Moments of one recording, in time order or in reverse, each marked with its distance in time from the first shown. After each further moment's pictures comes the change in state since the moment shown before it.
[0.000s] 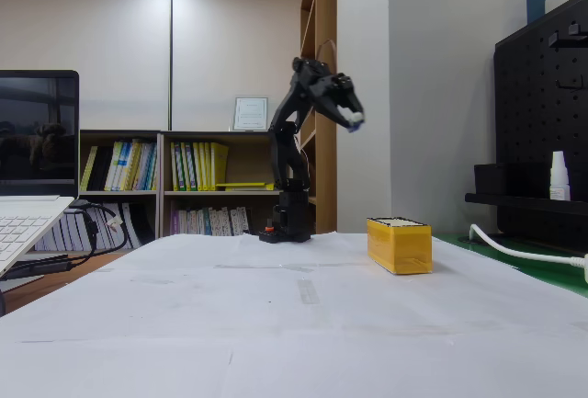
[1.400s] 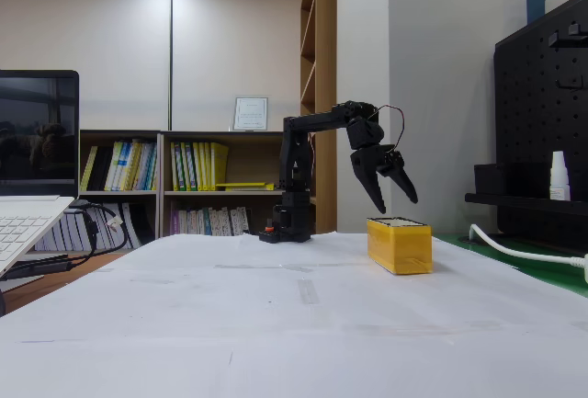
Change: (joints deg) arm -4.1 19.2 -15.9 -12.4 -10.0
